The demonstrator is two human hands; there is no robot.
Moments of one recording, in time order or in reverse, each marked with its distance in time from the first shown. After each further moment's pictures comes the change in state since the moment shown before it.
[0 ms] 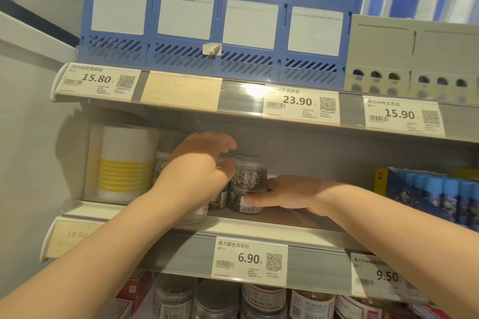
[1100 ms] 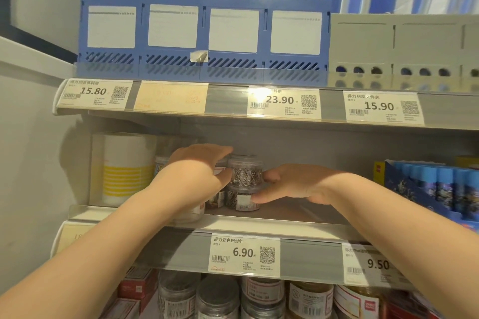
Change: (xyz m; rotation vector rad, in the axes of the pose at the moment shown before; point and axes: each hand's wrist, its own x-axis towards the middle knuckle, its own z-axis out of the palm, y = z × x) left_hand 0.005 0.006 -0.004 0.233 -0.233 0.012; right_hand -0.007 0.011 -0.016 0.020 0.066 0.064
